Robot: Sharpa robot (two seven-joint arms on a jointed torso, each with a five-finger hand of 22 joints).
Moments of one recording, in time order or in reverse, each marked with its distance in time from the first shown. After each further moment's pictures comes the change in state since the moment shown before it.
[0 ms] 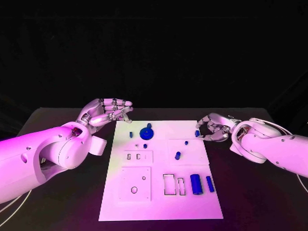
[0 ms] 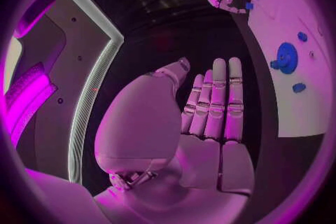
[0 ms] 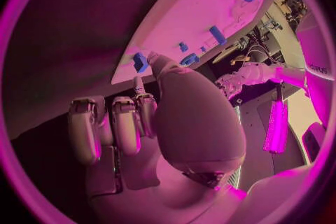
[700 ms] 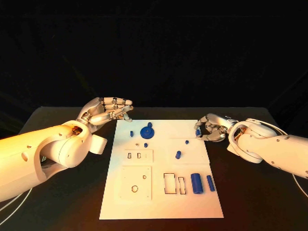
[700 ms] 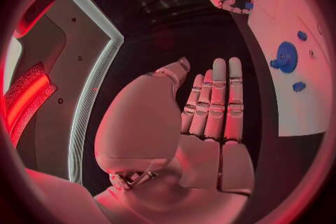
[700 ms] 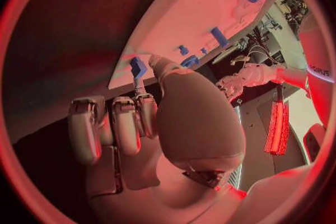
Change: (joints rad) left arm 0.000 -0.003 0.000 -0.001 0.000 0.002 0.000; left_hand 0.000 0.000 0.000 0.000 0.000 0.000 0.000 0.000 0.000 0.000 0.000 0.000 0.000 0.000 0.000 0.000 0.000 0.000 0.000 0.000 0.000 0.000; right arm -0.011 0.032 0.000 -0.026 0.000 -0.002 -0.004; right_hand 0.001 0.017 0.027 0.003 0.009 0.041 -0.005 0.012 0.002 0.006 -0.006 0.004 0.000 0.000 0.000 0.000 0.001 0.000 0.000 0.000 0.004 0.000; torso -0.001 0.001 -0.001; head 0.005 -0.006
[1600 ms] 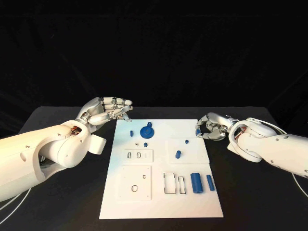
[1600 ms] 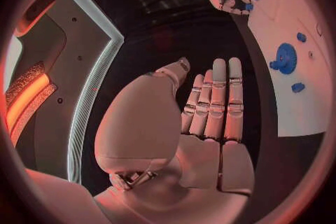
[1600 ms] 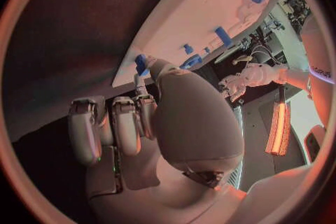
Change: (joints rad) left arm 0.000 -0.004 0.000 0.003 -0.001 0.012 -0.004; left_hand 0.000 0.000 0.000 0.000 0.000 0.000 0.000 0.000 0.001 0.000 0.000 0.000 0.000 -0.004 0.004 0.000 0.001 0.000 -0.004 0.004 0.004 0.004; right arm -0.001 0.004 0.000 -0.014 -0.001 -0.014 -0.009; right_hand -0.003 0.013 0.023 -0.003 0.000 0.033 -0.008 0.021 0.003 0.007 -0.007 0.007 0.000 0.000 0.000 0.000 0.000 0.000 0.000 0.000 0.004 0.000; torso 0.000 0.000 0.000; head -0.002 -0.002
